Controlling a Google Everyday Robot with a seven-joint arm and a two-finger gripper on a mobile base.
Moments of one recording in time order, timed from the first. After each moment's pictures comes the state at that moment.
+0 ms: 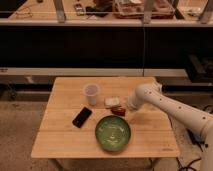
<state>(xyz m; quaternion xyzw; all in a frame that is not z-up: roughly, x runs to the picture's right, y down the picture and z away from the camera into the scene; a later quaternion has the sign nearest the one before) 0.131 0.127 0.906 0.15 -0.25 -0.95 0.08</state>
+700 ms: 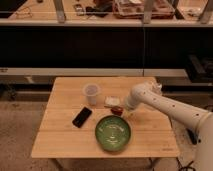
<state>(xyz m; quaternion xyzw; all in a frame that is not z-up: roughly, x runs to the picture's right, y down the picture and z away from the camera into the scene) 0.119 0.124 0.911 0.12 -0.24 -0.96 0.09</state>
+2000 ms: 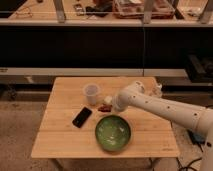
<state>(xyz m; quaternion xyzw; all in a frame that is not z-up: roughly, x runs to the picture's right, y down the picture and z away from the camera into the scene) 0.035 0.115 0.860 0.17 -0.20 -0.97 0.01</state>
